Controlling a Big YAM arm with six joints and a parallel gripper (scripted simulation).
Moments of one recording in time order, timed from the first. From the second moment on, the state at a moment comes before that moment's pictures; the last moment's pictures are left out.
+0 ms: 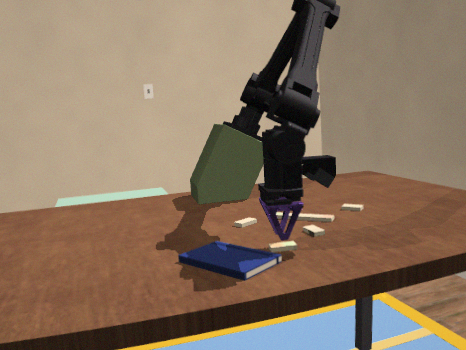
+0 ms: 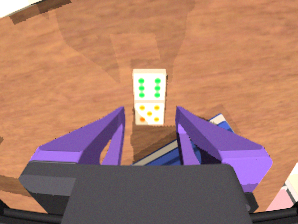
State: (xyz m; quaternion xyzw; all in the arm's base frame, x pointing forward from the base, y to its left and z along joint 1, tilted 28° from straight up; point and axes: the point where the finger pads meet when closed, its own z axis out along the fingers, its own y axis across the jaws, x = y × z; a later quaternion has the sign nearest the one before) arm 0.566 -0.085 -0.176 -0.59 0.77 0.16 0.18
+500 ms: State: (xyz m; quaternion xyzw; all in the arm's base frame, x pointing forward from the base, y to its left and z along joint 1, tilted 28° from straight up) arm 0.564 -0.084 -0.179 -0.59 0.77 0.17 0.18
